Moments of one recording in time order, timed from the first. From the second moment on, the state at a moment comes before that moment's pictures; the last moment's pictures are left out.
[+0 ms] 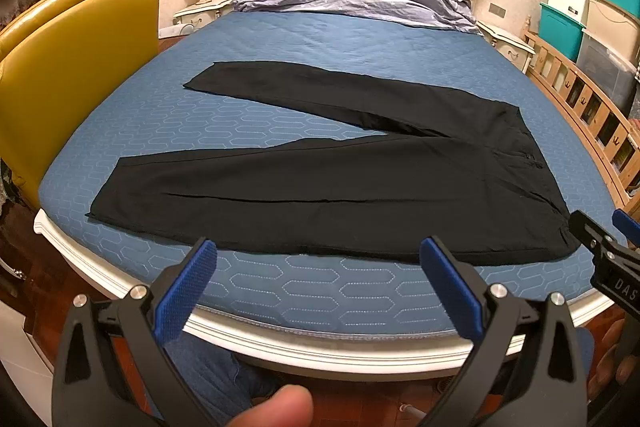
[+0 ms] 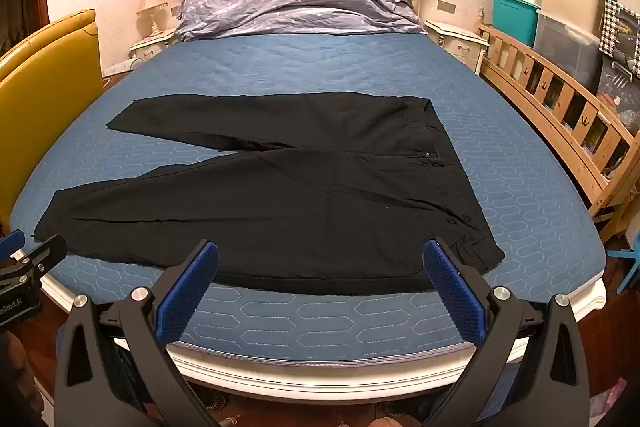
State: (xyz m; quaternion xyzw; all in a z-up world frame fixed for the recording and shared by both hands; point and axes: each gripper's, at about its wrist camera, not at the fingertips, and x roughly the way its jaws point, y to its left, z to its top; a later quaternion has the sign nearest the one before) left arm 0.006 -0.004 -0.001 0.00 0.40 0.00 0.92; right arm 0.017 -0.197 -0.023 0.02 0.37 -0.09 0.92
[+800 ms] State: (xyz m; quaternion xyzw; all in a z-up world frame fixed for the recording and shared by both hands) left arm 0.007 -0.003 -0.002 0.00 0.41 0.00 0.91; right arm 0.019 -0.196 -0.026 0.02 0.37 -0.09 0.92
